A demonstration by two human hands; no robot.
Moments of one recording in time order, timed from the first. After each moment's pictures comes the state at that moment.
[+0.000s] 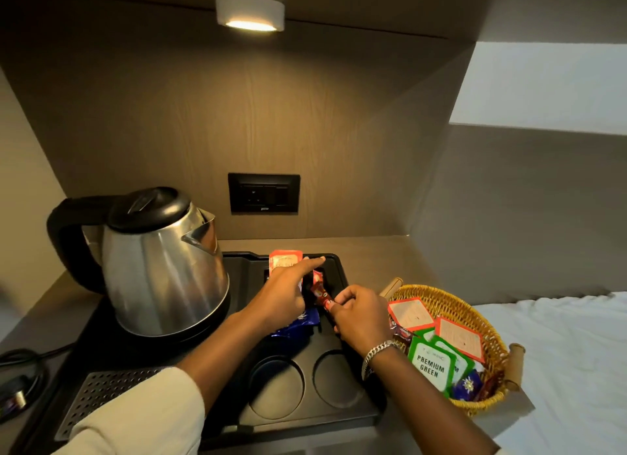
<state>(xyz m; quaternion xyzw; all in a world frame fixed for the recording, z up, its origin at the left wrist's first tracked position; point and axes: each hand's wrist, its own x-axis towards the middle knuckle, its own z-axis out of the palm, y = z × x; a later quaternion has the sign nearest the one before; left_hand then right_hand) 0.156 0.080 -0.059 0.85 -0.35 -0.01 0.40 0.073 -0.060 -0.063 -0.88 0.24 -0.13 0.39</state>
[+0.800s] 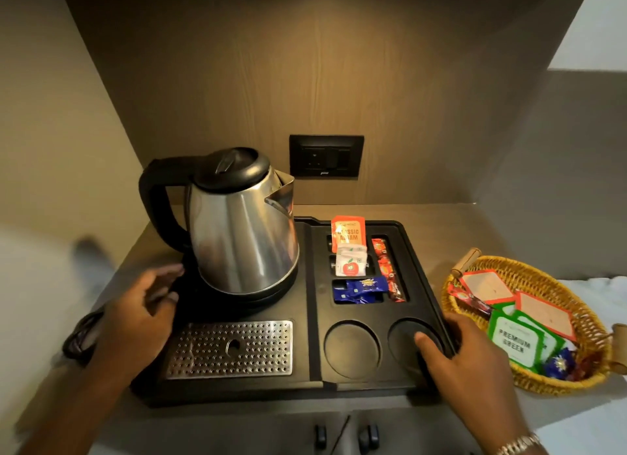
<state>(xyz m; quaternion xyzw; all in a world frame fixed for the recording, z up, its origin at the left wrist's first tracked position) 0.106 0.342 -0.076 0.88 -0.07 0.16 0.44 -0.031 -0.032 -0.078 -0.90 0.28 -0.16 0.31</state>
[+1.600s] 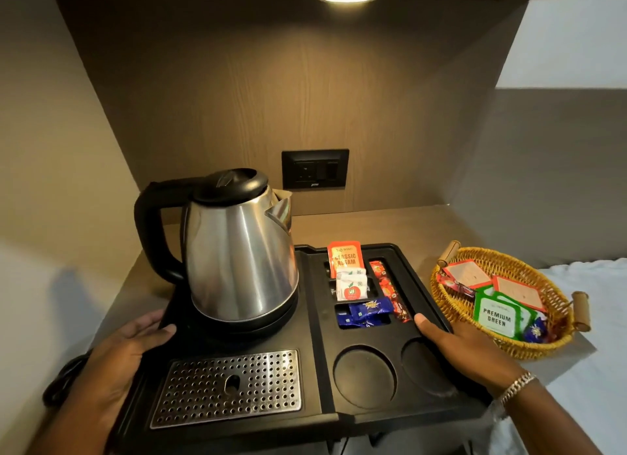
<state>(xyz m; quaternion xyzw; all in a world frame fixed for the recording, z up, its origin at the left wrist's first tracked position) 0.087 0.375 -0.059 0.67 0.16 -0.11 0.71 -0.033 -0.037 -0.065 -0.86 0.34 0.07 0.37</state>
